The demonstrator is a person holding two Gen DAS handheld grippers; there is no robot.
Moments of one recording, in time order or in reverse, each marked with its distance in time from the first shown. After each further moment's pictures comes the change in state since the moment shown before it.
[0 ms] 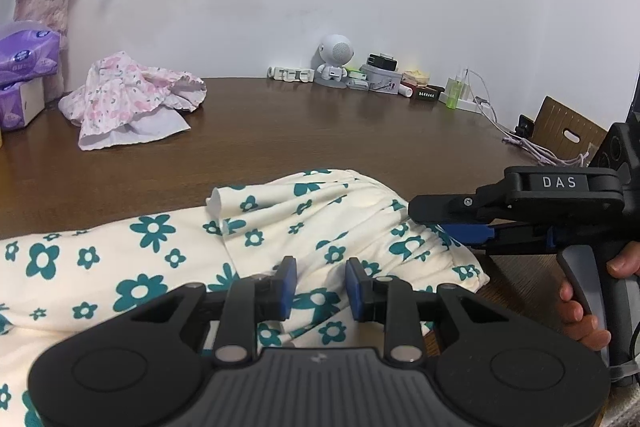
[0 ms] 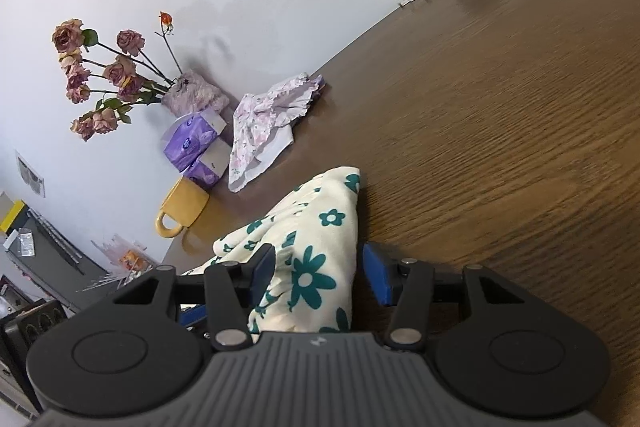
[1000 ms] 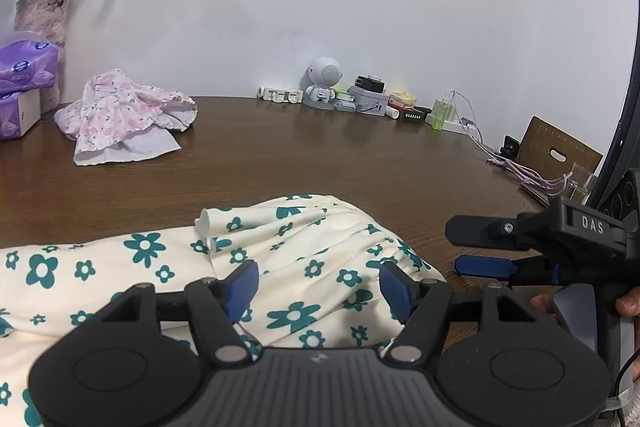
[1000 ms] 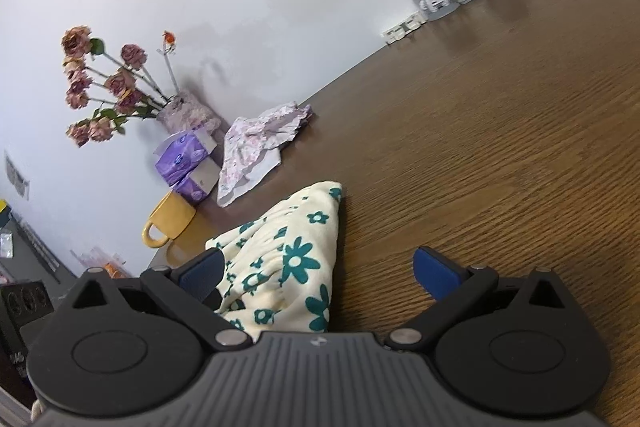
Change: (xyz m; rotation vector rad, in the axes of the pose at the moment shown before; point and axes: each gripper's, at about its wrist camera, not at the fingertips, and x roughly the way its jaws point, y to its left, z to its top) left arm -0.017 -0.008 0.005 -0.014 -0.058 -0.032; right arm -0.039 0.008 -0.018 -0.047 -0.119 -0.086
